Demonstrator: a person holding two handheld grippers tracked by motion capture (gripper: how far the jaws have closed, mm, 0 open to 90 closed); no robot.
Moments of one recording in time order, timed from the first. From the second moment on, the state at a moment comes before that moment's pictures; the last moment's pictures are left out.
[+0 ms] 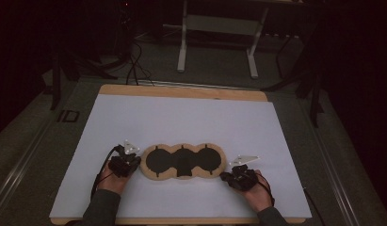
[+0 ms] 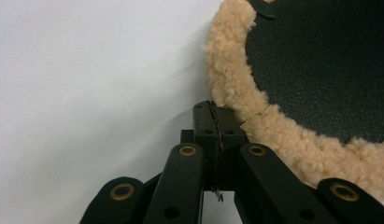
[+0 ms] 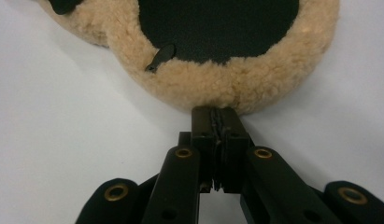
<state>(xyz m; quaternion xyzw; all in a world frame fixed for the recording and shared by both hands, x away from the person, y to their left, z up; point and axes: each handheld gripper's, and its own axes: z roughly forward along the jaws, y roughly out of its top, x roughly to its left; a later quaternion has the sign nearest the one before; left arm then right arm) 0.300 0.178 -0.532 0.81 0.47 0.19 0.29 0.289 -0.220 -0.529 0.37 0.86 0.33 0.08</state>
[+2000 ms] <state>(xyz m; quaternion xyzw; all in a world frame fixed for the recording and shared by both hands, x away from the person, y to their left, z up) 0.299 0.192 -0.505 0.75 0.48 0.18 0.42 0.299 -0.240 -0.521 0.40 0.83 0.38 0.12</state>
